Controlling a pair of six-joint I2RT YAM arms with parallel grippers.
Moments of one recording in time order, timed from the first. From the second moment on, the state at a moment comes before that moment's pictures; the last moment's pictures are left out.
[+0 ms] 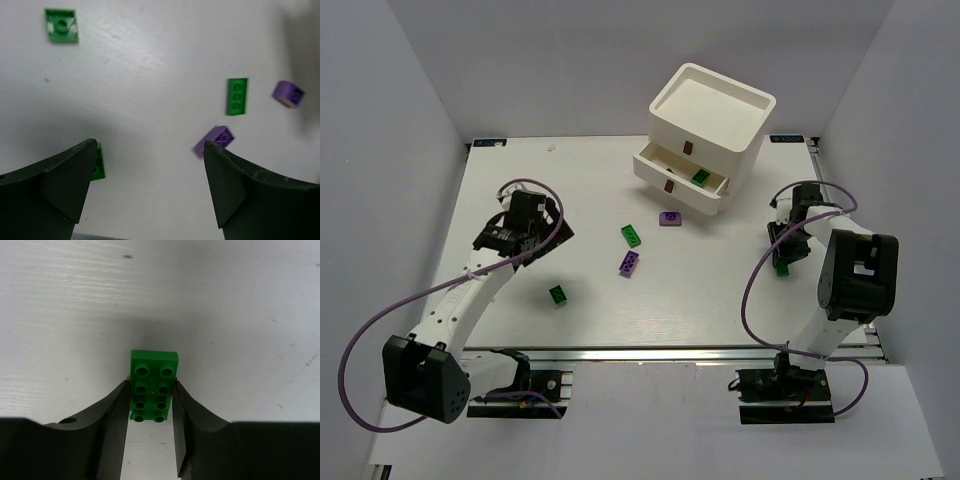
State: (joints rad) left arm -0.29 1.18 1.02 -0.65 -0.20 -0.76; right arm -0.10 1.74 1.07 -0.63 -0.03 -0.30
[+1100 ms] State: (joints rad) left arm -0.29 1.15 0.78 -0.81 -0.24 -0.86; right arm 0.37 1.96 1.80 -0.54 -0.20 -0.53
